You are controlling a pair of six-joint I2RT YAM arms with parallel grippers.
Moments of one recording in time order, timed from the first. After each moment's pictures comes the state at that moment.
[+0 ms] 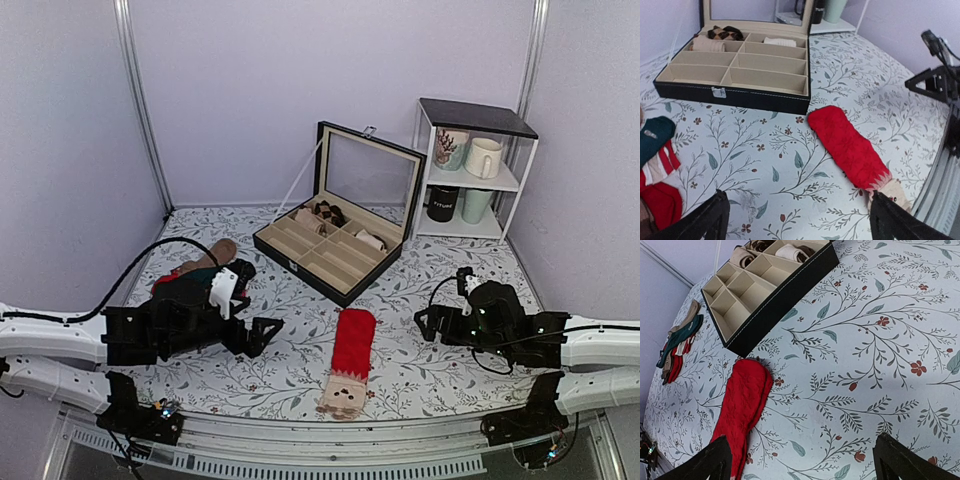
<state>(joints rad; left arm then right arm) -1.09 1.00 0.48 0.06 -0.28 -0.34 0.91 0.92 0.38 -0.11 0.32 0.79</state>
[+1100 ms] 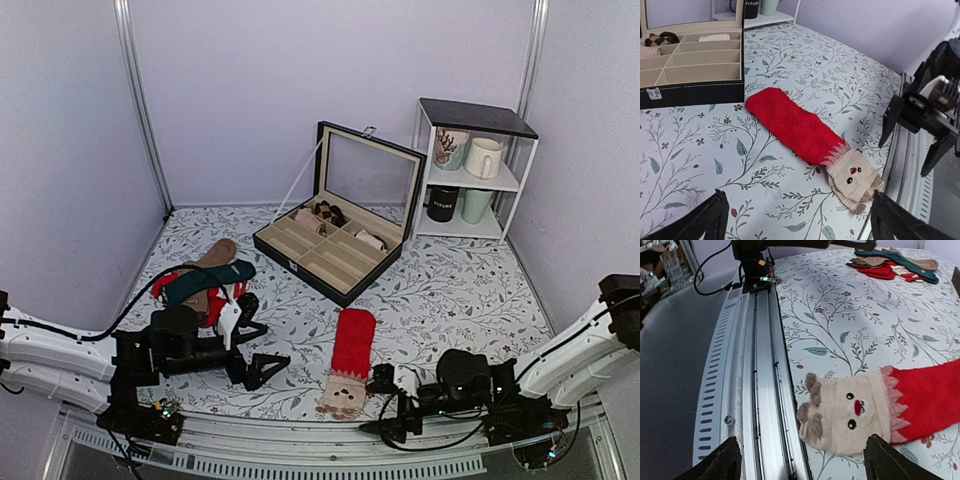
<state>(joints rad) -1.13 1.00 0.27 0.38 -0.06 -0.26 1.37 1.34 0.19 0.76 -0.08 0.14</state>
